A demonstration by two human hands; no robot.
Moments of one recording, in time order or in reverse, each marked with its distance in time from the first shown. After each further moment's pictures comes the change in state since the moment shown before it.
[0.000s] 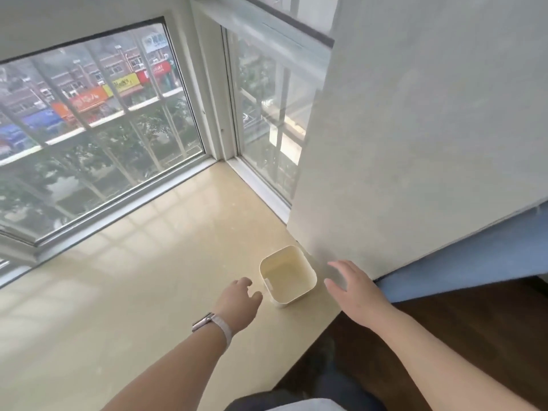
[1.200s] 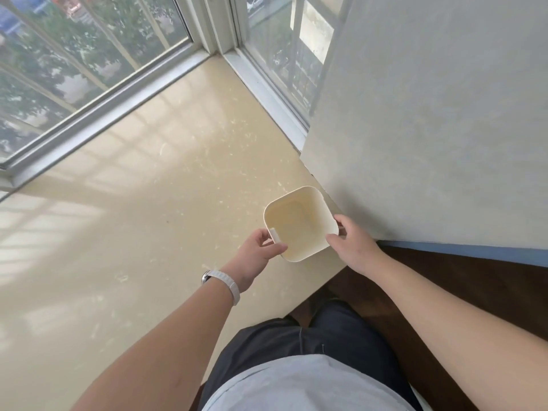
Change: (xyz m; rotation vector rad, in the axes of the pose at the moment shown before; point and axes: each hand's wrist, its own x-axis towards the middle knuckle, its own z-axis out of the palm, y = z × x) left_hand 0.059 0.002 0.062 -0.902 -0.288 -0.220; right_hand 0.091 0.052 0.072 0.371 -0.247 0.267
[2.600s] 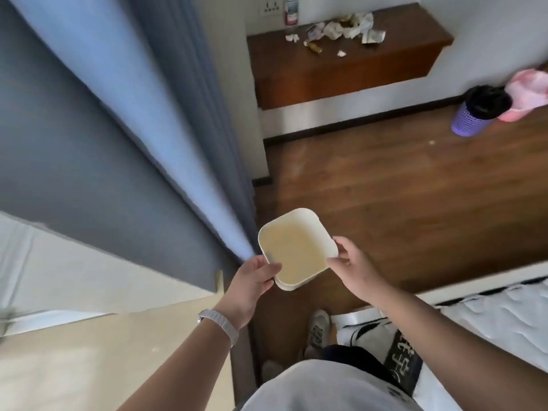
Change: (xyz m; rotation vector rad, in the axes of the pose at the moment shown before) left_hand -0.137 0.007 0.341 0.737 -0.678 0.159; right_hand -0.321 0.238 -0.079 0.771 0.888 0.204
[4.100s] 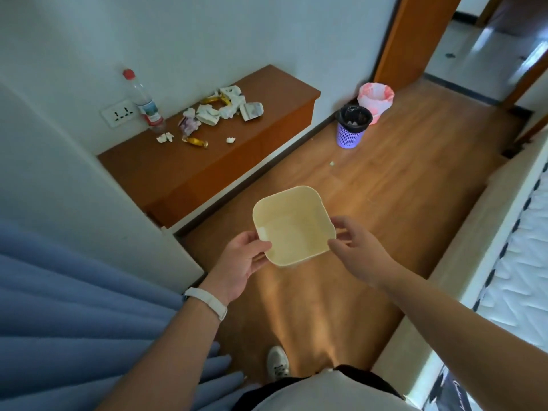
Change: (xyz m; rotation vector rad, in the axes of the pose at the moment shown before) left_hand 0.315 0.339 0.107 0.241 -0.449 0.020; right_hand 0.240 -0.131 -0.186 0.141 0.562 0.076
